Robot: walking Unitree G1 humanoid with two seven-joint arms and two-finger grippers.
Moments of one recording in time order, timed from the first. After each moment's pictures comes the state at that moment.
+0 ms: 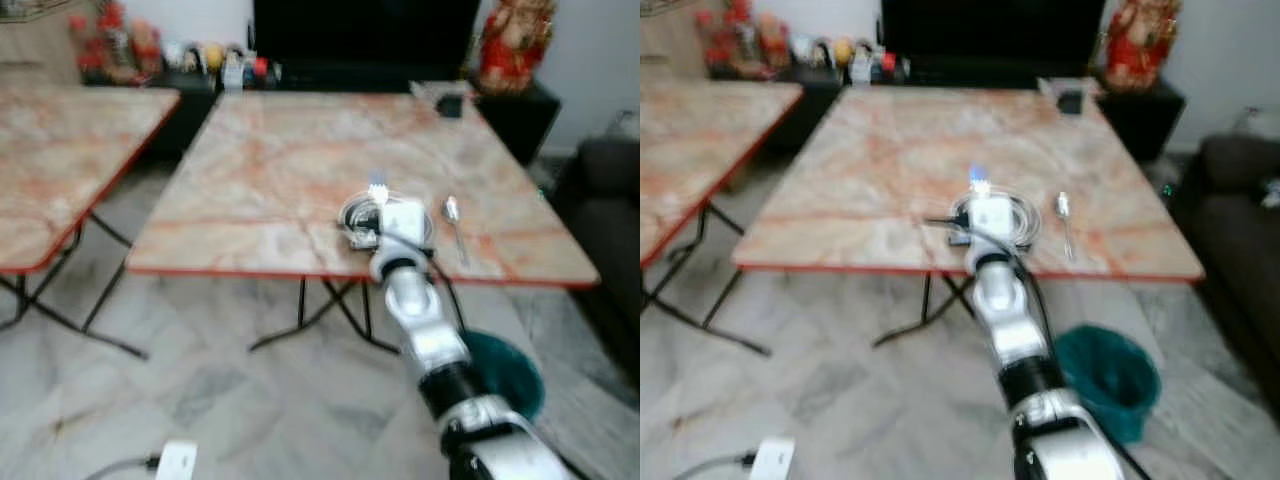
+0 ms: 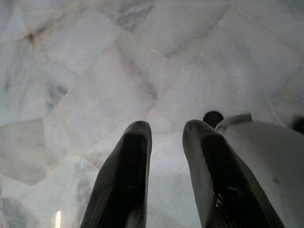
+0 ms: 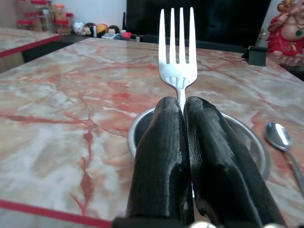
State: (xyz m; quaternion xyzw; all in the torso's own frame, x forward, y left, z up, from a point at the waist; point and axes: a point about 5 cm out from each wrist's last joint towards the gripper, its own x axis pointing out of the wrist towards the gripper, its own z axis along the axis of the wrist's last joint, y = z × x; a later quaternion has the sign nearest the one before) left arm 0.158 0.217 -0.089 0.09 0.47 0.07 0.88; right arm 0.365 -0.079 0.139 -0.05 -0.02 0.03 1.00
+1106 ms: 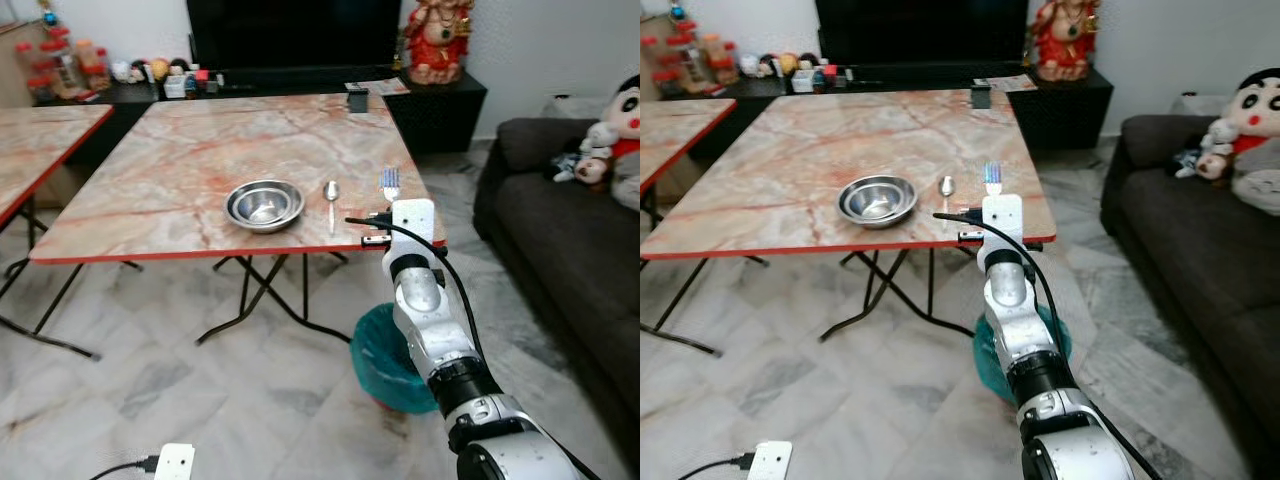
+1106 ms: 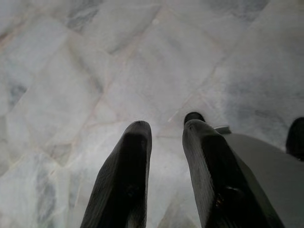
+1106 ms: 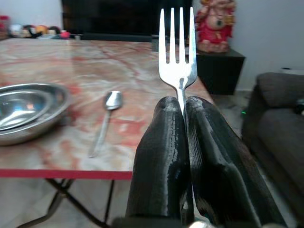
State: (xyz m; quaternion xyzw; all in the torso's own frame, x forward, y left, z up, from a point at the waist) left arm 0.159 0.211 -0.090 0.07 0.46 0.07 0.88; right arm 0.369 -0.108 0.136 -0.06 -0.01 -0.02 1.00
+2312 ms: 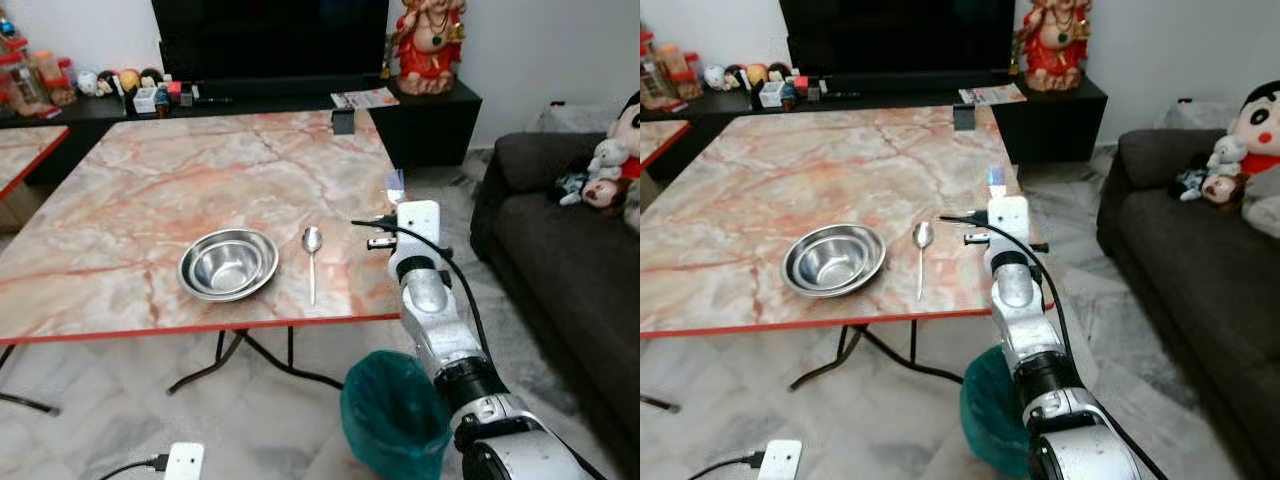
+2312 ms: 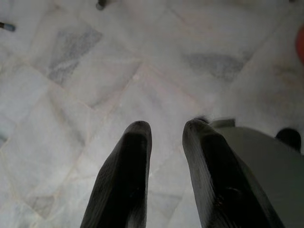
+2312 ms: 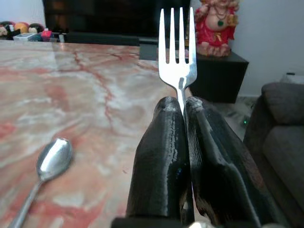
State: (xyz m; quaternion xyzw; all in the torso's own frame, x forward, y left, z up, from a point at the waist) left arm 0.161 0.203 -0.090 0.06 0.46 0.06 0.88; right arm 0.369 -0.105 0.132 -0.06 0.00 0.00 1.00
